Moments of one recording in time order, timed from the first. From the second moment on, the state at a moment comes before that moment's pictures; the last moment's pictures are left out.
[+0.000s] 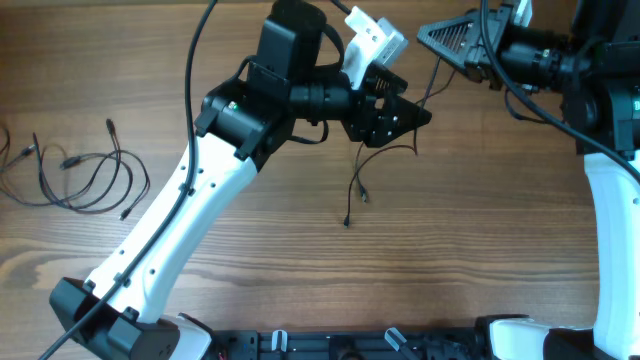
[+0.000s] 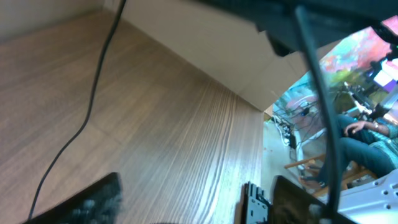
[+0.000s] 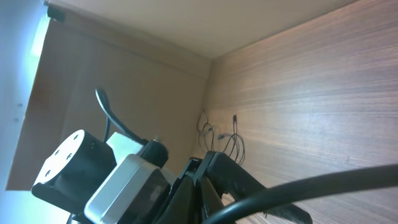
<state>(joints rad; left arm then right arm) -0.55 1.61 1.64 -0.55 0.85 -0.10 0.06 1.48 1.81 -0.84 -0.91 0.71</state>
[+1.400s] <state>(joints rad) -0.37 1.45 1.64 -0.60 0.47 -0.22 0.08 1.55 1.81 -1.00 -0.64 0.60</state>
